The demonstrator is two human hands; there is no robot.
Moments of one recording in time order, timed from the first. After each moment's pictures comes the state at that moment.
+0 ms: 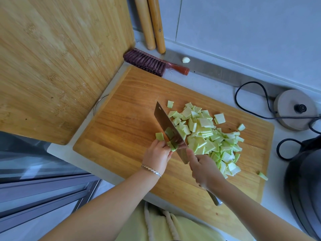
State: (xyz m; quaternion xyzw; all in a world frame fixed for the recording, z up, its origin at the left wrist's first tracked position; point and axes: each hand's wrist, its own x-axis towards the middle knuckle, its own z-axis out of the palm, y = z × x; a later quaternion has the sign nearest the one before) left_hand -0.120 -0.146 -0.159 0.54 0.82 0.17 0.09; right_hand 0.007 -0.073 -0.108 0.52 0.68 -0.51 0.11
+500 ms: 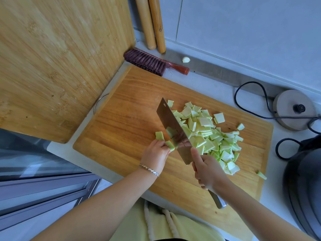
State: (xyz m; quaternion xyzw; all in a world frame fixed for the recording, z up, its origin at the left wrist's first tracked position) left_hand -0.122 -0.152 -0.158 0.55 0.81 0.19 0.09; right_hand 0.017 -0.071 -0.098 0.53 0.64 -0.55 0.09
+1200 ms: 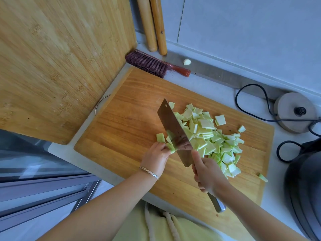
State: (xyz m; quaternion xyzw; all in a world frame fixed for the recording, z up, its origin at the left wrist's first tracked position) left_hand -0.124 -0.154 -0.158 0.56 0.79 0.21 0.08; right_hand 0.015 -0.075 -0.094 0.54 0.61 -0.58 0.08
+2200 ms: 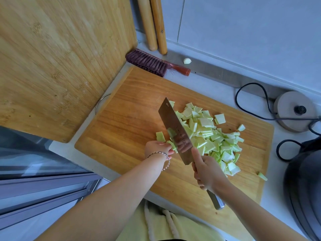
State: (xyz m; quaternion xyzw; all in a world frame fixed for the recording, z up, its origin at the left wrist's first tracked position) left_hand -0.123 -0.115 -0.123 -0.22 0.69 0.46 0.51; right_hand 0.013 -0.074 -0.090 0.55 0.59 -0.59 0.08
